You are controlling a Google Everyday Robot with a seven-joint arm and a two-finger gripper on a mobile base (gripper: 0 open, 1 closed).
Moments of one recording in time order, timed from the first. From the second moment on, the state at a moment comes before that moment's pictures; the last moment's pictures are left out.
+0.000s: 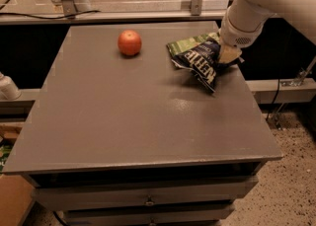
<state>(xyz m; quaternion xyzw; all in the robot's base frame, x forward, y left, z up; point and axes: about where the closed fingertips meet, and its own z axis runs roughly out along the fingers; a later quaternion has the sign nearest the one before) 0.650 -0.206 0.874 -0.67 0.71 -0.14 0.17</state>
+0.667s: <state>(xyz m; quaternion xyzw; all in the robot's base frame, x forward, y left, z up) 0.678 -0.194 0.884 -0.69 0.68 -0.12 0.20</state>
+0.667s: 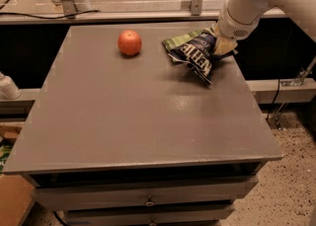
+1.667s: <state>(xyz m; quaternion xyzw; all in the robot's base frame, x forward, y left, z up) 0.662 -0.231 0.893 -0.68 0.70 -0.14 0.18</state>
